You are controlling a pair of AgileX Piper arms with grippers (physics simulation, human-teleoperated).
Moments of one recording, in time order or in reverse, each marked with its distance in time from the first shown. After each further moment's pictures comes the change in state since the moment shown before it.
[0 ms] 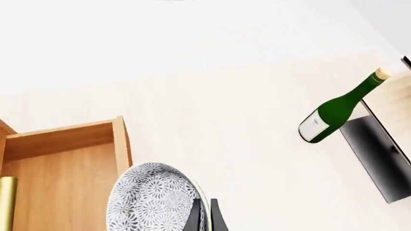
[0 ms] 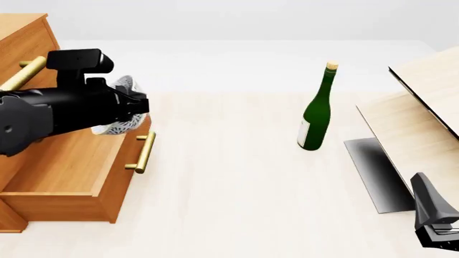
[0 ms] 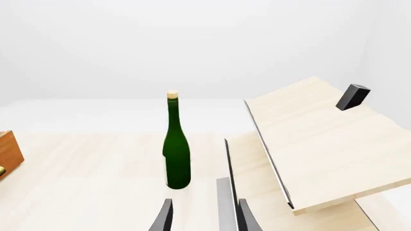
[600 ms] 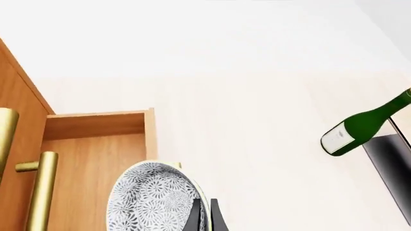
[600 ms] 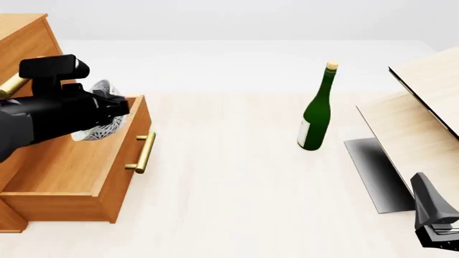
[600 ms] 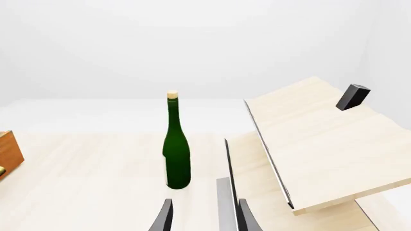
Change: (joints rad) left arm 0.101 -0.053 0.070 -0.030 -0.017; right arm 0.000 0.000 0.000 0.000 0.000
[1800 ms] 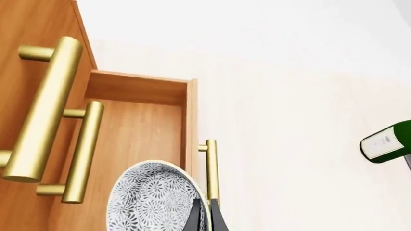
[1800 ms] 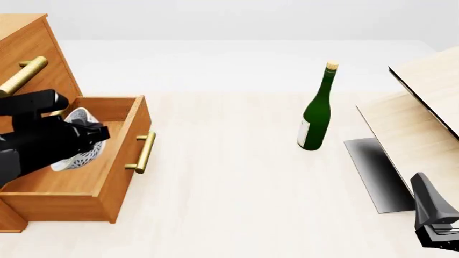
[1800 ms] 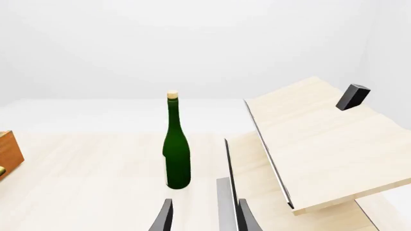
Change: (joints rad) left arm 0.129 -0.054 0.191 -0.087 -0.036; right arm 0.000 0.000 0.000 0.000 0.000
